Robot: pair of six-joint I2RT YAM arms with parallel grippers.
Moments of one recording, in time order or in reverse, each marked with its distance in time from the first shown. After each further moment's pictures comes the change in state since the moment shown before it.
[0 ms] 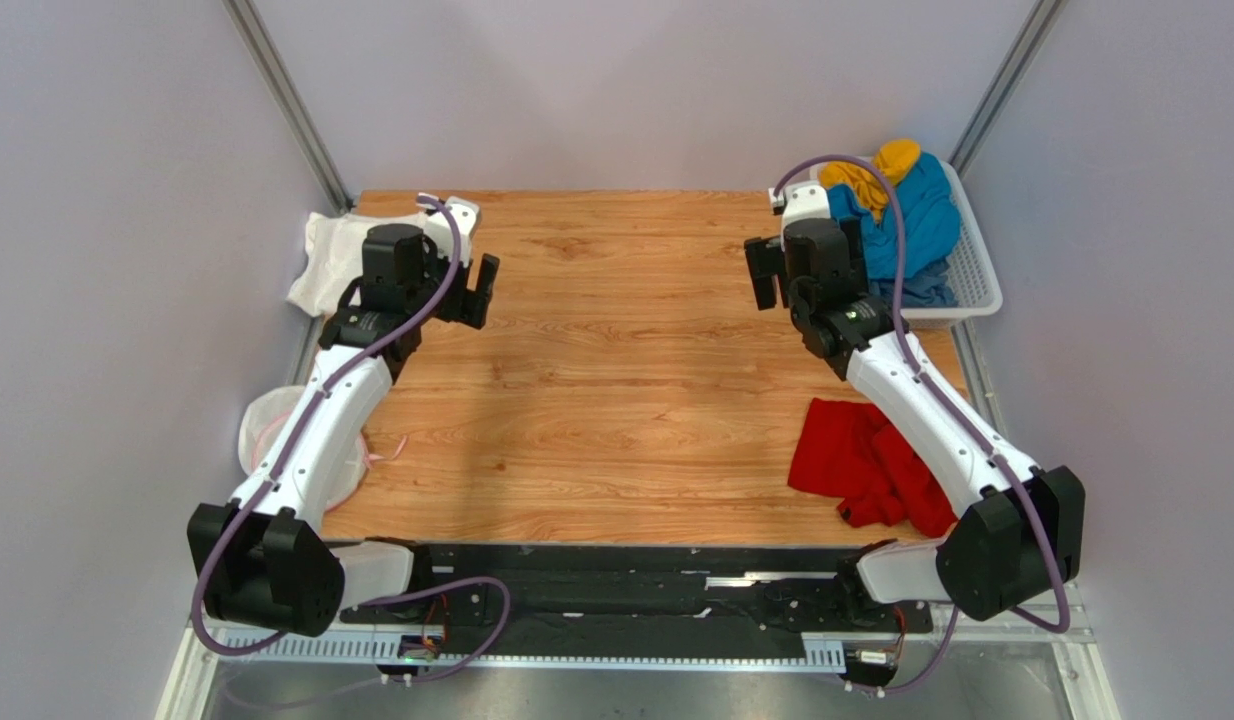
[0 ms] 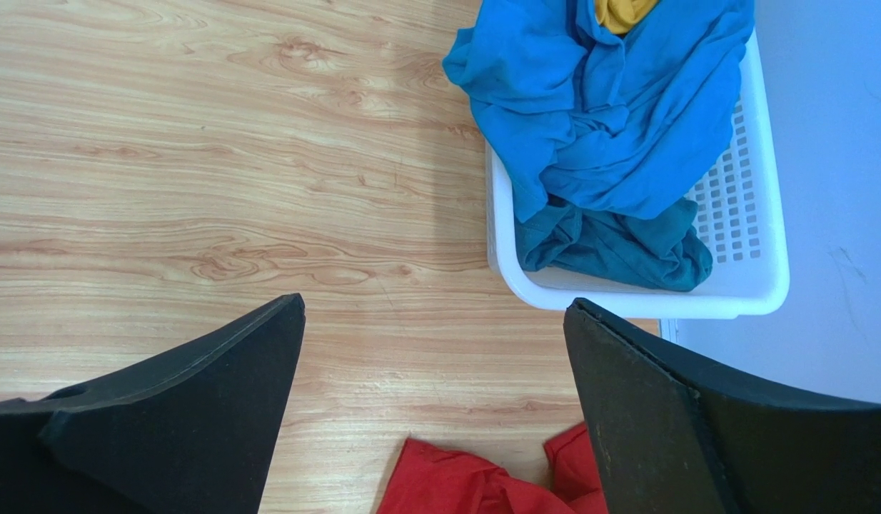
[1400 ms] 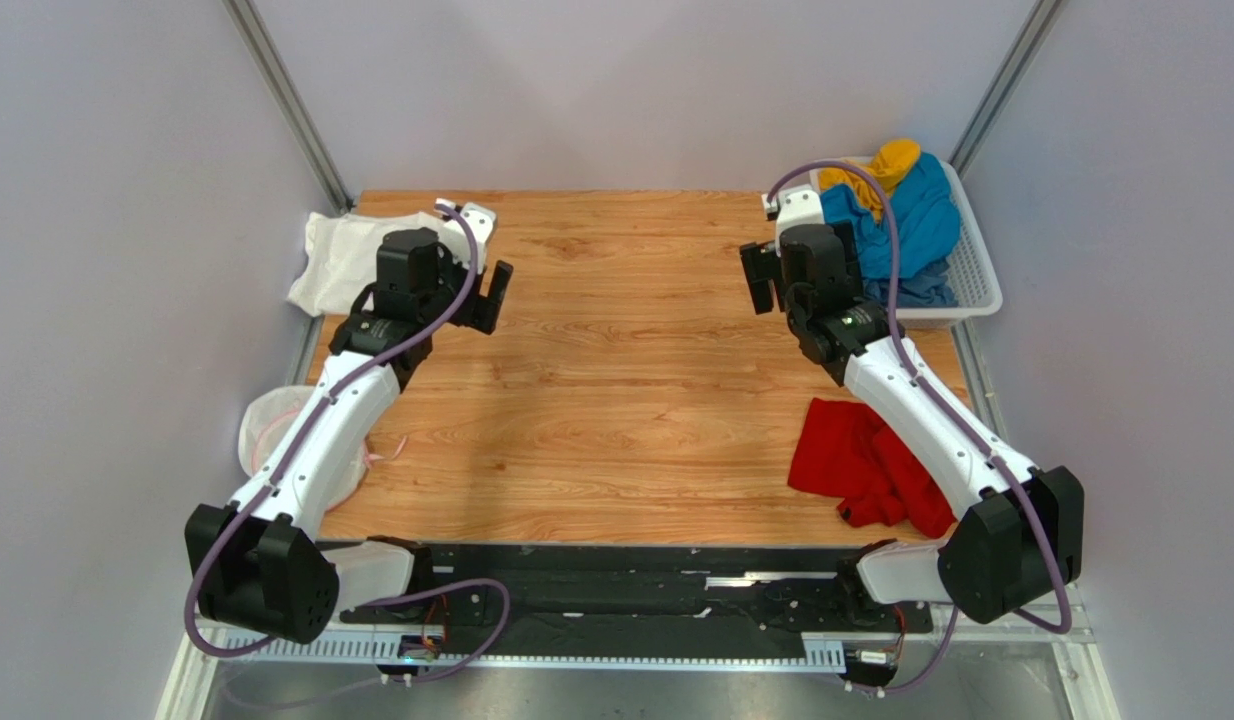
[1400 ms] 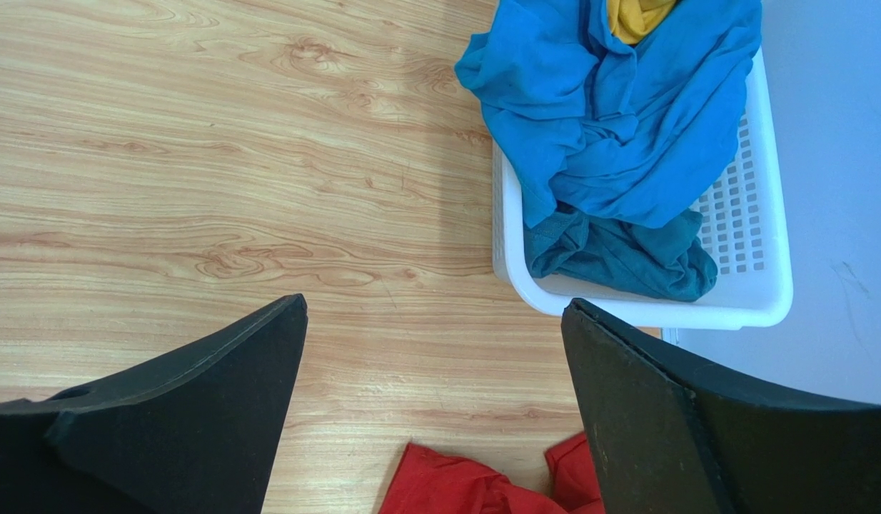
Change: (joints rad) left arm -0.064 -0.016 -0.024 0.032 -0.050 0.023; right arm 0.019 -0.012 -0.032 0.038 -0.001 -0.023
